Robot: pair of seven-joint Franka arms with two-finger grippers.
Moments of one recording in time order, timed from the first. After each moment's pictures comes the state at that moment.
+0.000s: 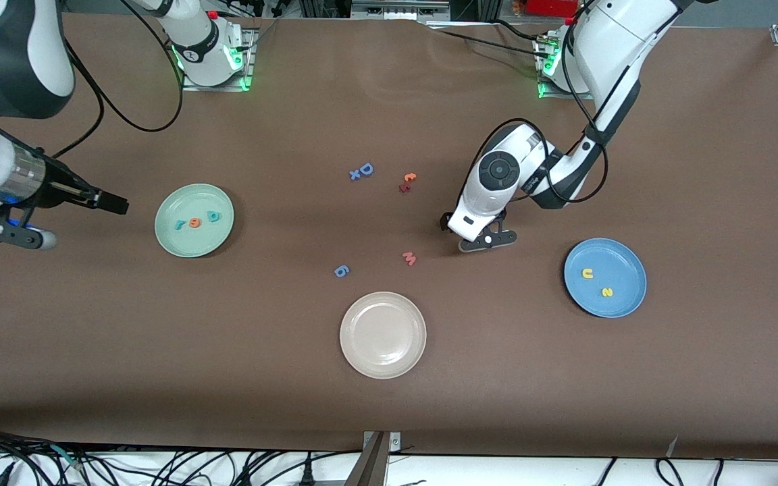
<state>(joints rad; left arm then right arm) -0.18 0.57 -0.41 -2.01 0.24 2.44 -0.93 0.29 0.21 -0.26 -1.52 0.04 1.58 0.29</state>
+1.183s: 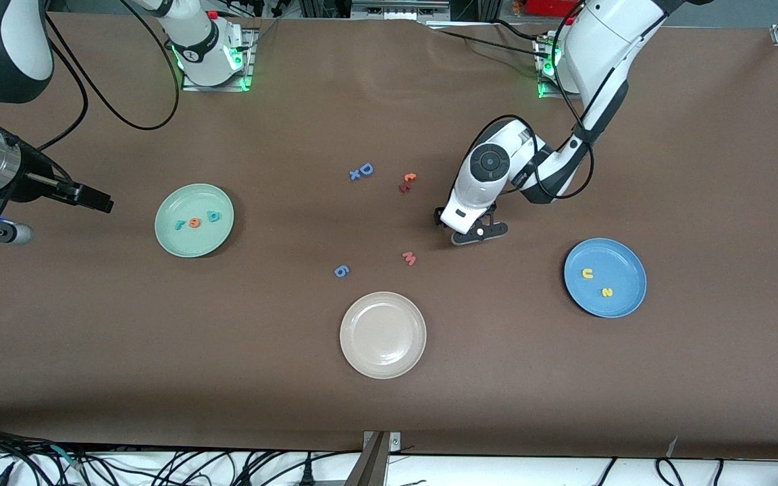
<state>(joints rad) -0.21 0.58 -0.41 -2.03 0.24 2.49 -1.01 0.29 0.20 -0.28 -1.51 0.04 1.58 0.27</state>
